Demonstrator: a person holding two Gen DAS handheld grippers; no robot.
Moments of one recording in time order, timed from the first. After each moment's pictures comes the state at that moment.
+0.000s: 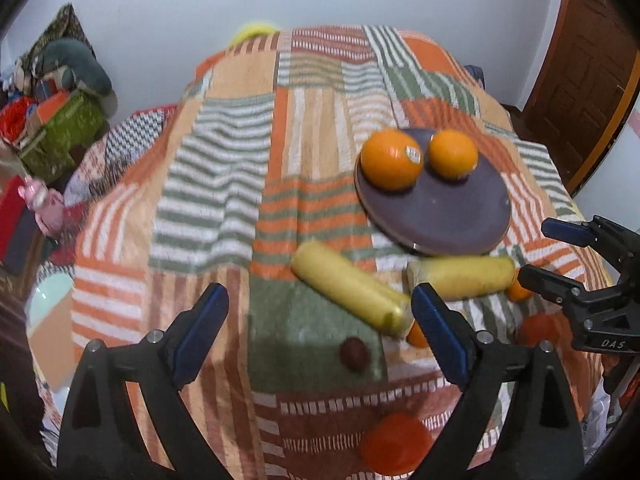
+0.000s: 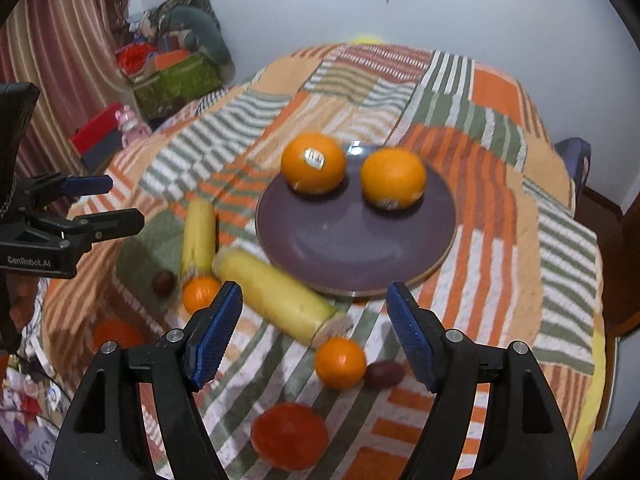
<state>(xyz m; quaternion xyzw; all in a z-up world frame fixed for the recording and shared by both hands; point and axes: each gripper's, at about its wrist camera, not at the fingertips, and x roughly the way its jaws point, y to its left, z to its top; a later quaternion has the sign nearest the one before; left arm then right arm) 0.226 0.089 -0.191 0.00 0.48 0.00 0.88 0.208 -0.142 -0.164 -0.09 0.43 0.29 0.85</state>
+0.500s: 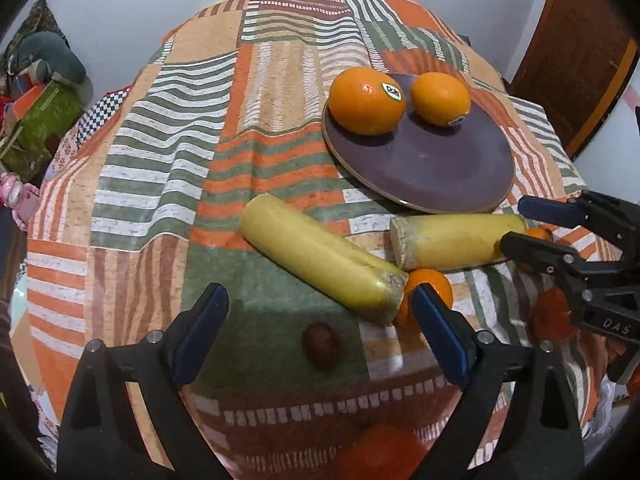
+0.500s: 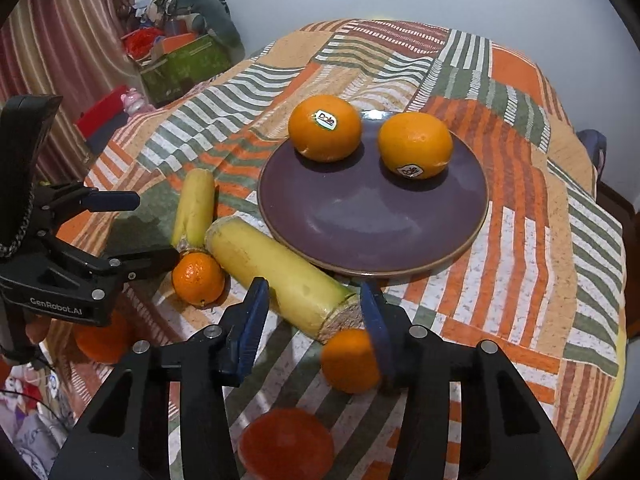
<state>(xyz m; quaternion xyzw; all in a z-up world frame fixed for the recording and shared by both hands) 0.236 0.065 -0.236 0.01 0.51 -0.03 0.86 0.210 -0.136 -0.191 -0.09 0.45 0.31 0.83</state>
